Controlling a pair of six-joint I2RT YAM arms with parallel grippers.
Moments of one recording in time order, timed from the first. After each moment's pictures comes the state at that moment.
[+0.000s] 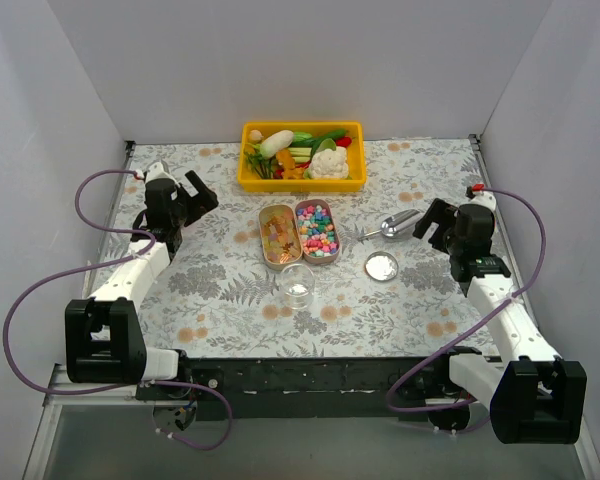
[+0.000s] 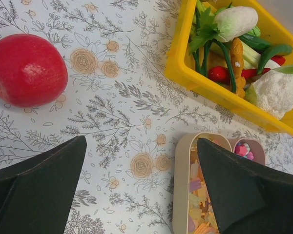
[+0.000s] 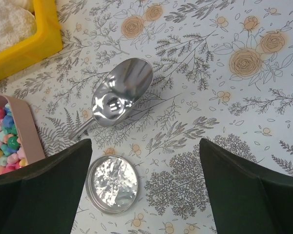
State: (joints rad) left arm -0.03 1.34 0.84 0.04 -0.02 -0.55; right arm 0.04 1.02 0.64 -0.15 0.07 0.42
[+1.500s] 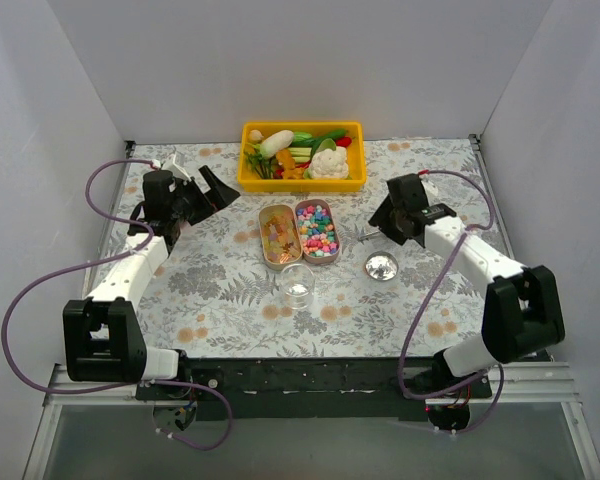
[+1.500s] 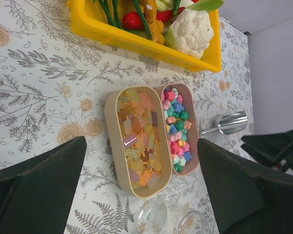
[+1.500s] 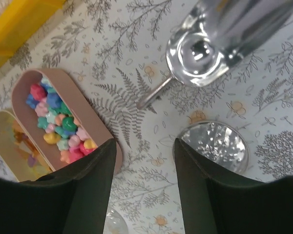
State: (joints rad) left arm -0.04 1.34 0.92 -0.03 0.40 -0.61; right arm 0.39 1.43 1.00 -0.46 0.18 0.89
